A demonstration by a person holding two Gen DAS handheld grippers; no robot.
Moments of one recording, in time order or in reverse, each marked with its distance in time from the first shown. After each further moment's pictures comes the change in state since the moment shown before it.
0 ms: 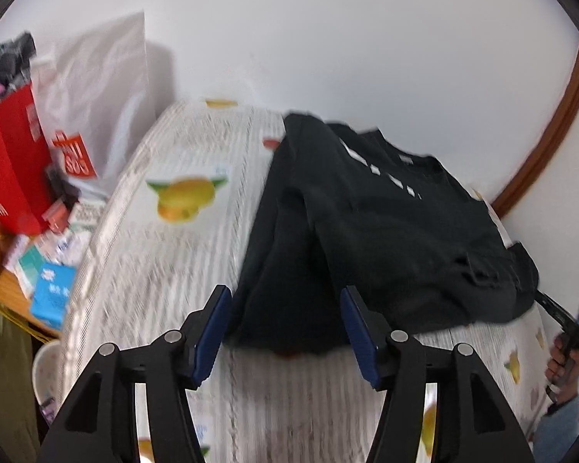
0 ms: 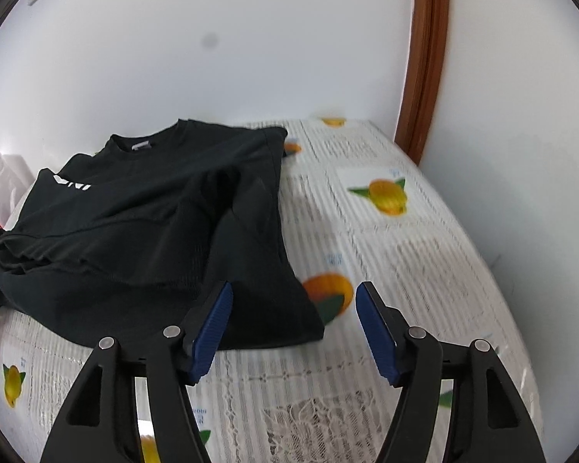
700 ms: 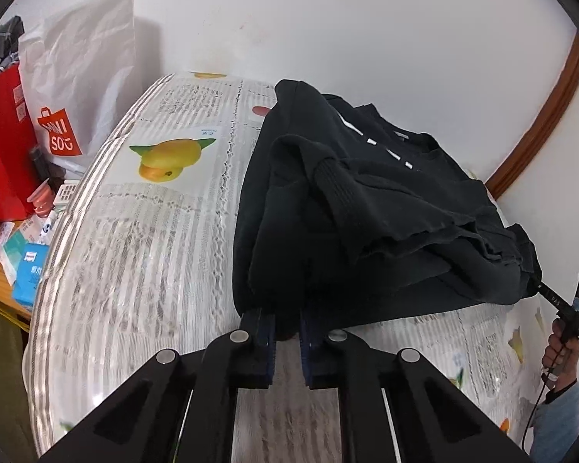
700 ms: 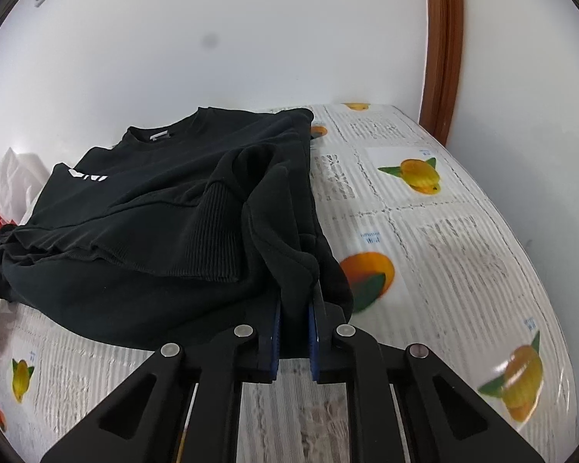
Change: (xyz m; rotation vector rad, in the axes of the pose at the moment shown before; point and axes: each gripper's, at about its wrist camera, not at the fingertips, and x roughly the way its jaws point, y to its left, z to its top) left arm 0.015 -0.001 -0.021 0.013 0.032 -0.024; right arm 0.010 0.013 -0.015 0.004 0.009 0.079
